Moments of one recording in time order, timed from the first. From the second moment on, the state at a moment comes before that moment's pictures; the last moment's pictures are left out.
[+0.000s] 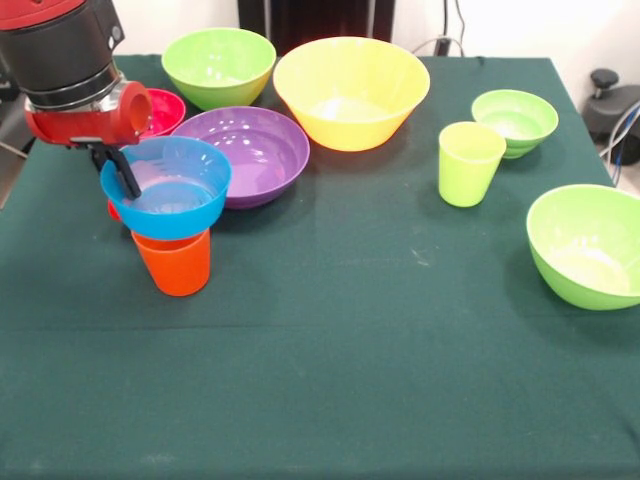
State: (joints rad) arm -1.01 -0.43 0.72 1.41 -0.59 0.85 1.82
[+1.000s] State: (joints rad) arm -1.00 -0.41 0.72 1.40 -0.59 0.85 1.82
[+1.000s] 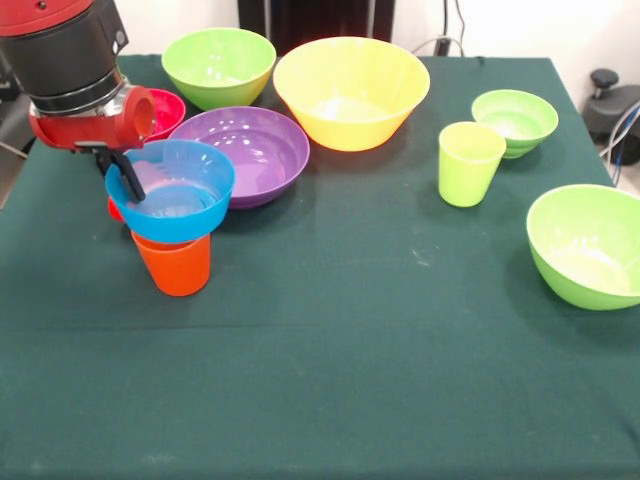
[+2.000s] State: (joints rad) arm -1.00 -0.39 0.72 1.37 -0.59 0.85 1.82
